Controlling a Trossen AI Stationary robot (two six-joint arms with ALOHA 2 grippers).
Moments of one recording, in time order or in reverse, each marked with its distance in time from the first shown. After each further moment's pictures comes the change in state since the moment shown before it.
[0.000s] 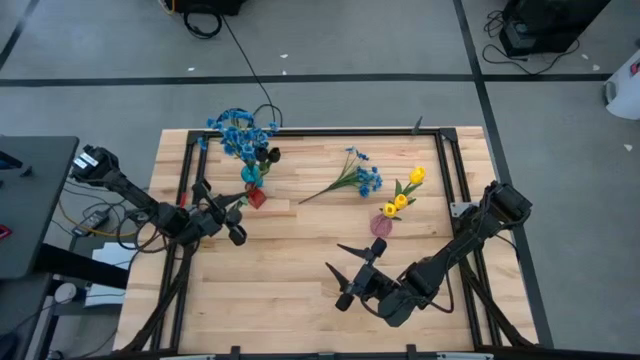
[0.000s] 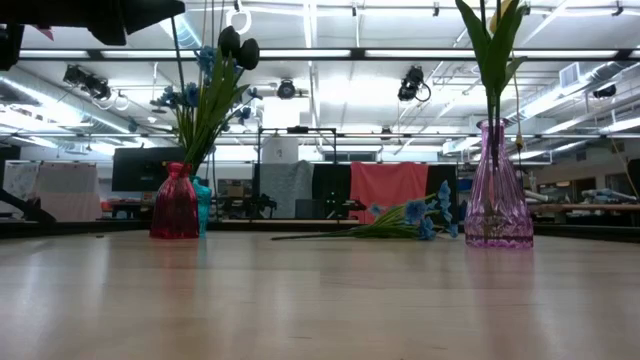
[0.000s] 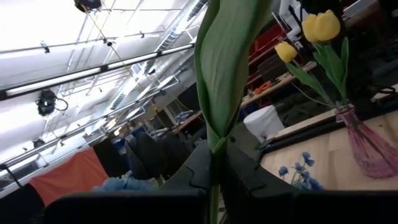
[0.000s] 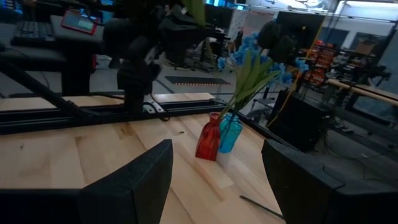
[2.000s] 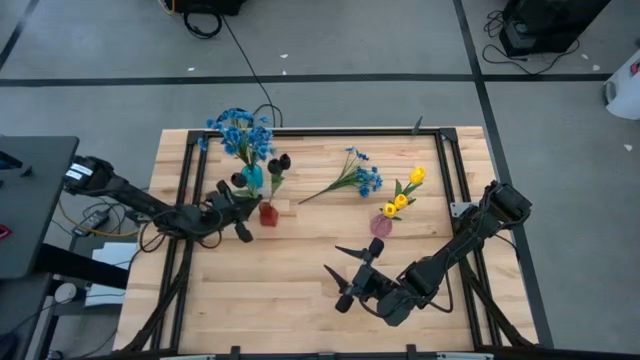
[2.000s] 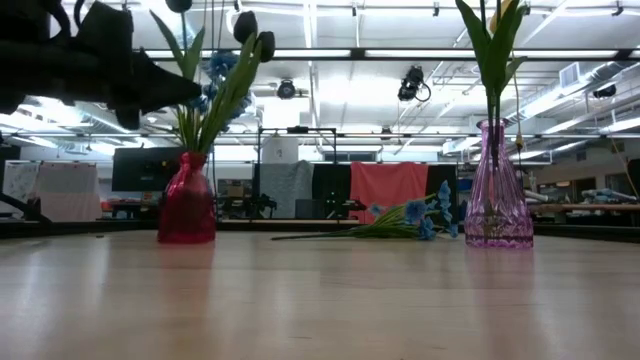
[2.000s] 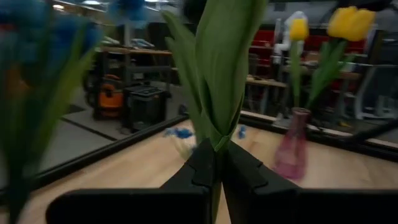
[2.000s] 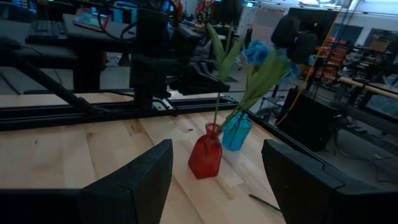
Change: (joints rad) left arm 0.245 0.056 -0.151 -0.225 0.208 -1.107; right arm -0.006 0.000 0.000 -0.010 -0.047 0.014
